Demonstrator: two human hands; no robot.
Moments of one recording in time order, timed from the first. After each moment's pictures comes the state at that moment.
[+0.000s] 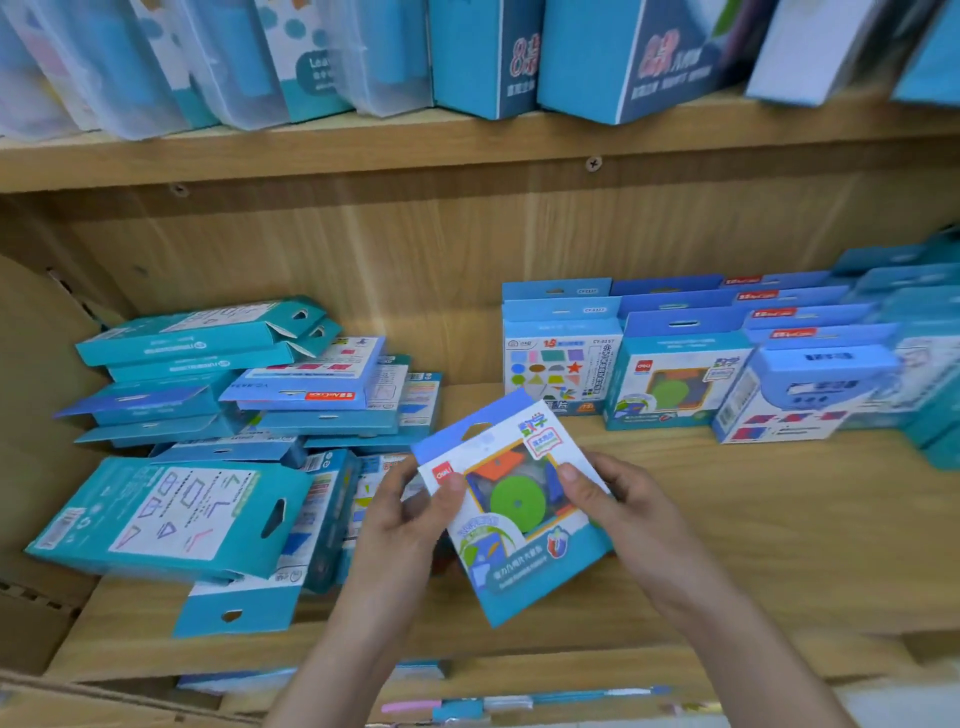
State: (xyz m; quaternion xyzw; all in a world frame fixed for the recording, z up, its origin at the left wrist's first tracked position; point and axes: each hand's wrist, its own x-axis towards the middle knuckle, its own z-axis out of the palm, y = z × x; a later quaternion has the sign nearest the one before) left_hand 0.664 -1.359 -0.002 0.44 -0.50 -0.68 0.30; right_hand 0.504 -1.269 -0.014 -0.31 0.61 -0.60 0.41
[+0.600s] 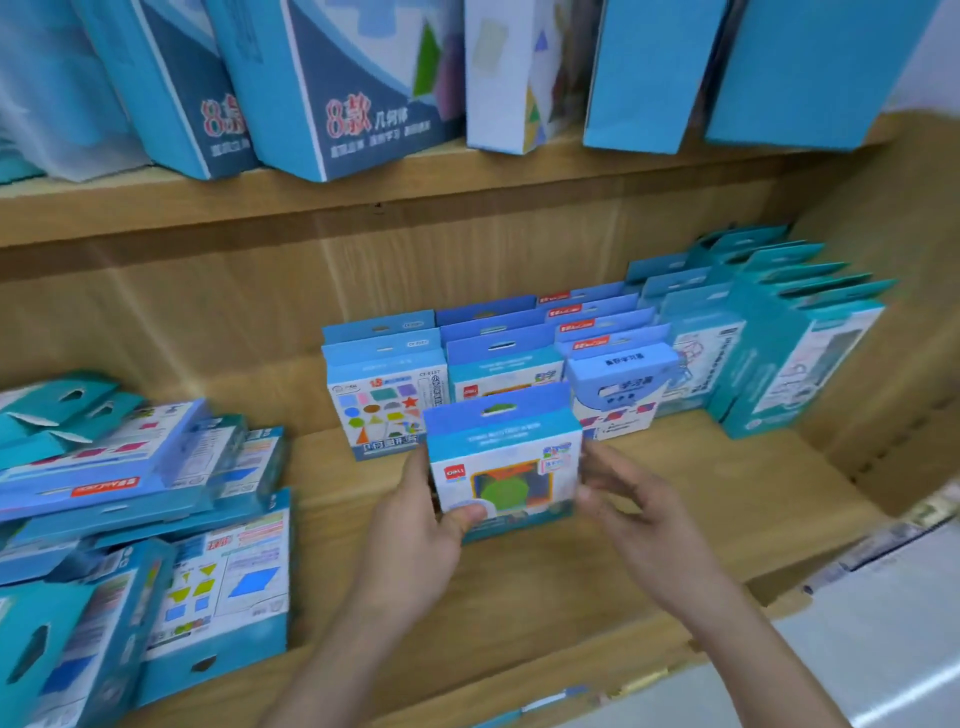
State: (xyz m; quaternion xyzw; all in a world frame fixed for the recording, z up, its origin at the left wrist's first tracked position) left_hand 0.540 -1.332 -0.024 0.33 -0.80 -0.45 0.22; right_hand 0.407 -1.174 -0.014 -0.34 0.70 -0.59 0.20
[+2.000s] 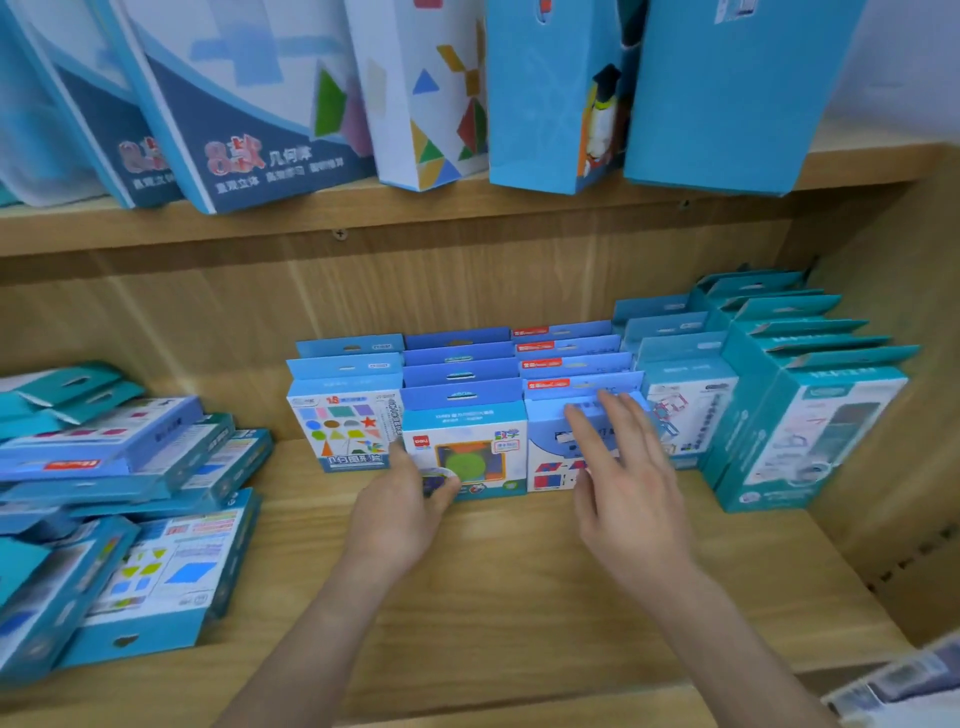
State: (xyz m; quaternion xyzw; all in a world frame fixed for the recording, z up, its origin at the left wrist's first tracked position) left_hand 0.456 -1.323 -0.027 0.50 -0.82 -0.22 0.15; right_hand 0.302 -1.178 -0.020 -0.49 0.82 -0.26 -0.13
